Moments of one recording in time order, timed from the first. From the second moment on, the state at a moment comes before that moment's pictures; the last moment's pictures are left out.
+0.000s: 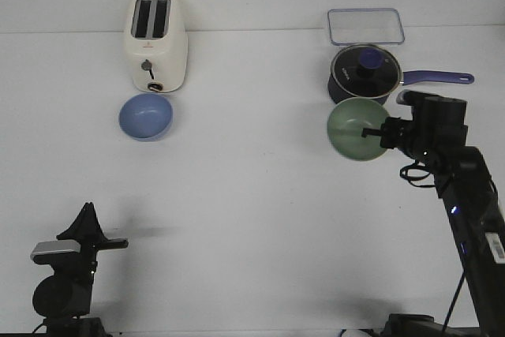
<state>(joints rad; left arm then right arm) 0.04 0.01 0.03 0.12 -0.04 -0.02 -0.03 1.32 1.22 -0.65 -0.21 0.19</state>
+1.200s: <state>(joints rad) 0.04 0.01 0.05 0.11 -0.02 -0.59 0.63 1.36 0.86 -0.45 -0.13 0.35</state>
